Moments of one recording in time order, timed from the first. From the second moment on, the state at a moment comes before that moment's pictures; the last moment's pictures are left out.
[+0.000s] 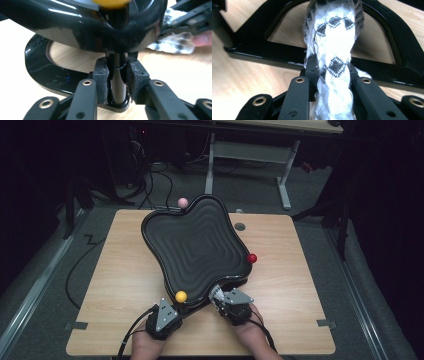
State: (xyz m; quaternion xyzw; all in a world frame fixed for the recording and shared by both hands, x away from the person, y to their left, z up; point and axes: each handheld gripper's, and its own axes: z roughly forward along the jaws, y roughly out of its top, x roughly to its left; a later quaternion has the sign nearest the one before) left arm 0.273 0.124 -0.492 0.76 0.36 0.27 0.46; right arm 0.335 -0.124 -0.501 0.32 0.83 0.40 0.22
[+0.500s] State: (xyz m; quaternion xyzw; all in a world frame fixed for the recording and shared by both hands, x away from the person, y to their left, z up) left arm 0.271 0.129 -0.485 0.76 0.36 0.26 0.48; right arm 0.322 -0.108 -0.508 0.32 0.84 0.40 0.18
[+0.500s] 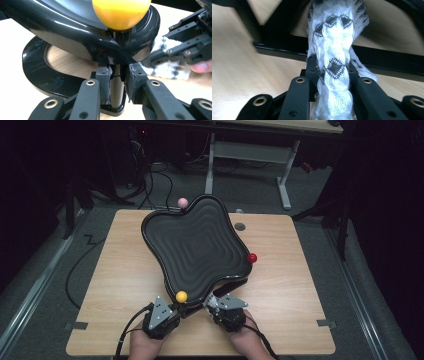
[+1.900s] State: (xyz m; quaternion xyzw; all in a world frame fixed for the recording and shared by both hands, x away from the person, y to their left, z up) left arm 0.270 0.129 -0.486 0.76 0.35 0.26 0.48; right arm 0.373 -0.204 -0.508 0.46 0.77 0.37 0.23
